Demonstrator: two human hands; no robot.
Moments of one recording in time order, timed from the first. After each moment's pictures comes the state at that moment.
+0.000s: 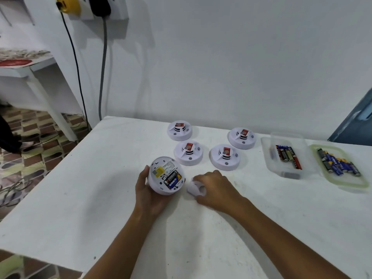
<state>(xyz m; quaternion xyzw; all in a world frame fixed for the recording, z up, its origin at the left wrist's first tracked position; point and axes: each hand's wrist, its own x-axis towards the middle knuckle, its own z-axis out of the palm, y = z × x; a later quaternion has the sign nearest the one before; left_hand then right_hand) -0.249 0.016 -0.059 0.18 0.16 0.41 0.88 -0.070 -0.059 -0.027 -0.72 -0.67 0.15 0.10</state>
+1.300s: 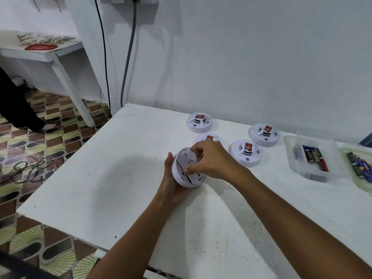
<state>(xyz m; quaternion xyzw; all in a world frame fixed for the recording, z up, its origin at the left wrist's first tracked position) -0.247 0.022 -0.061 0.29 0.22 0.35 0.86 -0.122 -0.016 0.040 -0.67 -0.64 0.26 0.25</state>
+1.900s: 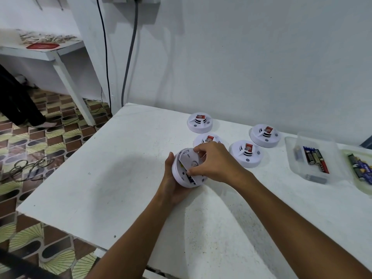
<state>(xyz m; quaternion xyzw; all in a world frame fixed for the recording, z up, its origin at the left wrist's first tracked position) -0.246 0.017 -0.053 0.30 0.19 0.34 0.87 -0.118 -0.021 0.036 -0.68 -0.65 0.25 0.25</state>
